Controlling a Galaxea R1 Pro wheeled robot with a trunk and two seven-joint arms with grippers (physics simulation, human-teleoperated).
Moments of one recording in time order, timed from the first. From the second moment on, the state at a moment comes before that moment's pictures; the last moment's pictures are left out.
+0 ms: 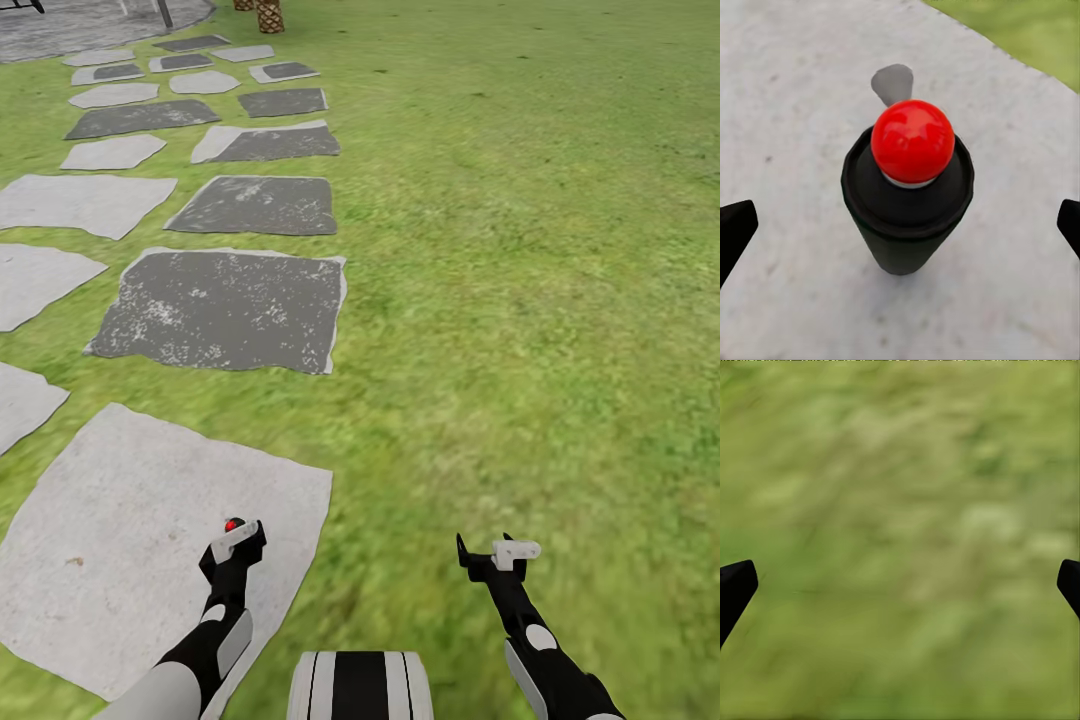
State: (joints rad) left arm -0.61 -0.09 0.18 -0.31 0.12 -0.55 0.16; right arm -0.46 -0.03 0.00 -0.56 0.00 -0.44 0.00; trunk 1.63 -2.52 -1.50
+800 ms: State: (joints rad) left arm -0.61 -0.09 0.18 -0.31 0.13 -0.55 0.16; right arm -0.46 -0.03 0.00 -0.56 0.00 -0.44 0.00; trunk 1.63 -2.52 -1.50
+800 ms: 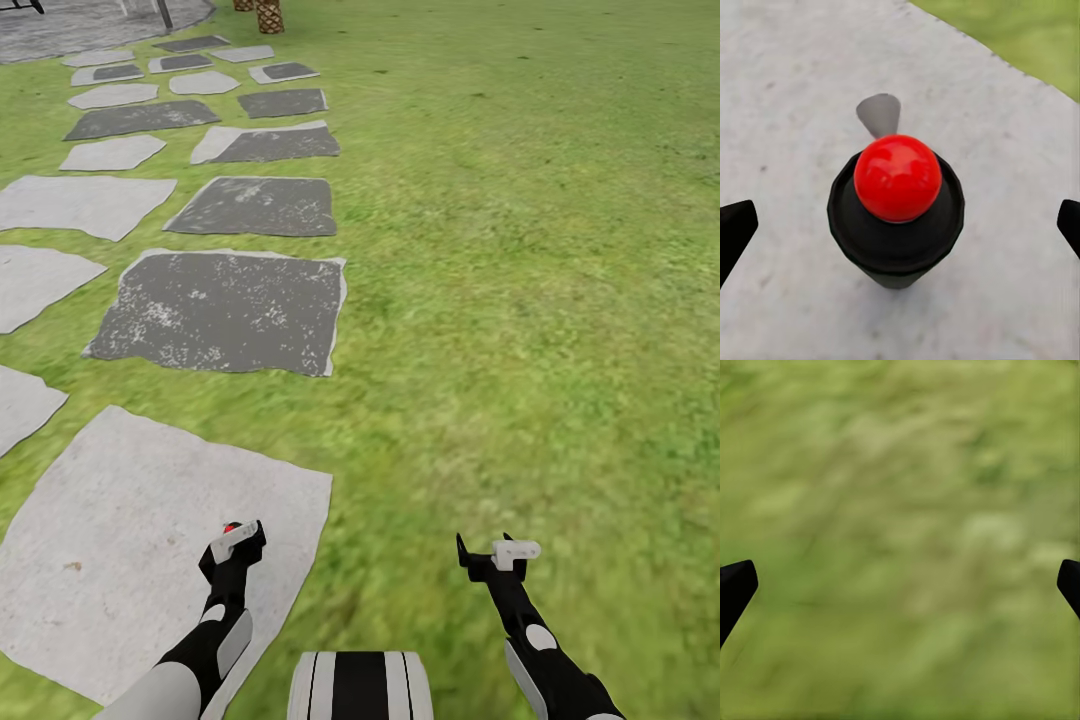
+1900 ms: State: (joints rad) left arm -0.61 -0.08 0.20 -0.31 0.13 -0.55 0.16; right arm -0.46 -0.03 0.00 -0.56 0.00 -0.44 0.00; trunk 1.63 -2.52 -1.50
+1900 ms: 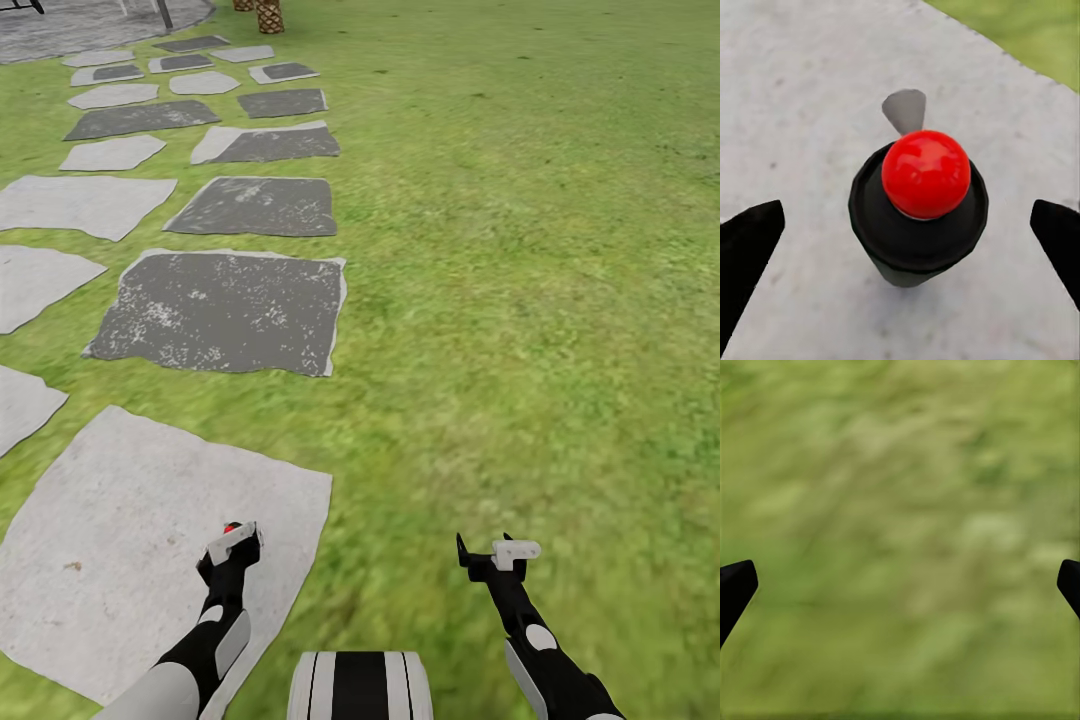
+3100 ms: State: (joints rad) left arm -0.61 -0.08 0.19 -0.31 0.13 -0.55 0.16; right arm -0.46 -0.03 0.00 -0.56 0.00 -0.45 0.00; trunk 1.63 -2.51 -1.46
